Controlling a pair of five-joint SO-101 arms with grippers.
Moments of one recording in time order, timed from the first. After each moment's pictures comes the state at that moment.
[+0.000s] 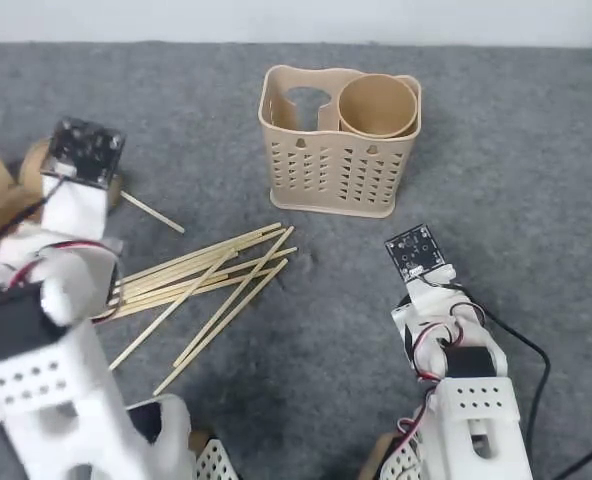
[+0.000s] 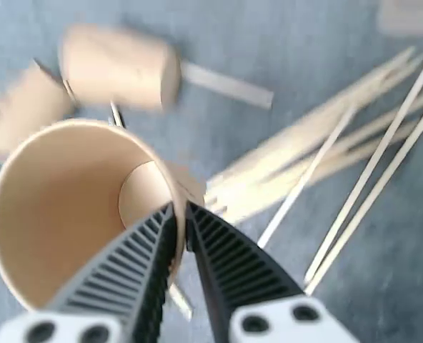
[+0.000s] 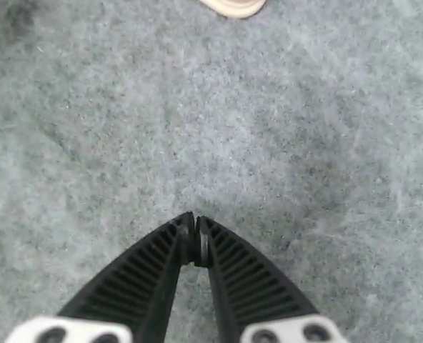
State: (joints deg) left arm -20.0 -45.9 12.8 98.1 -21.1; right arm -6.6 -65.7 87.1 40.1 23.3
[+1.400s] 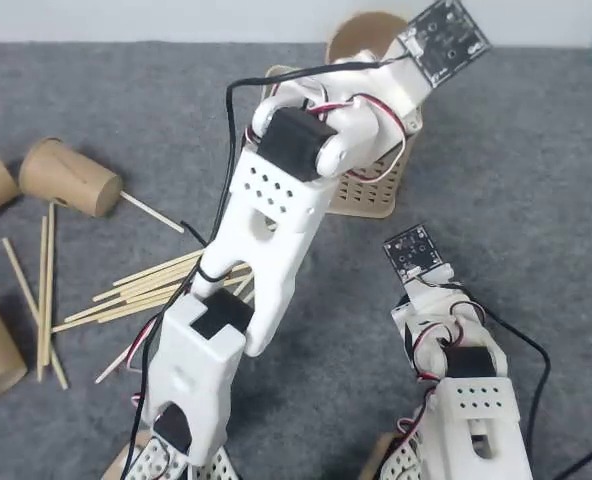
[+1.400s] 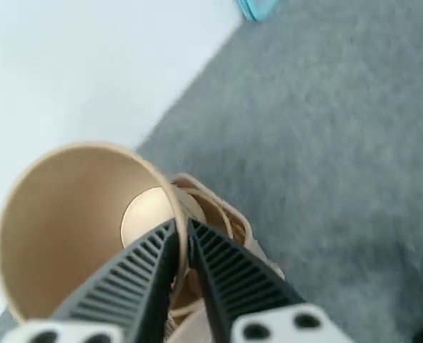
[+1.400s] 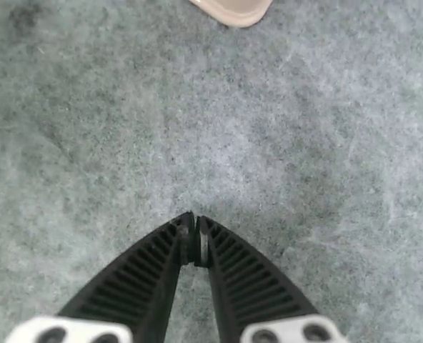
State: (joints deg) left arm 30.5 30.6 -70.1 90.9 -18.4; right arm -6.7 -65.7 87.1 39.0 25.3
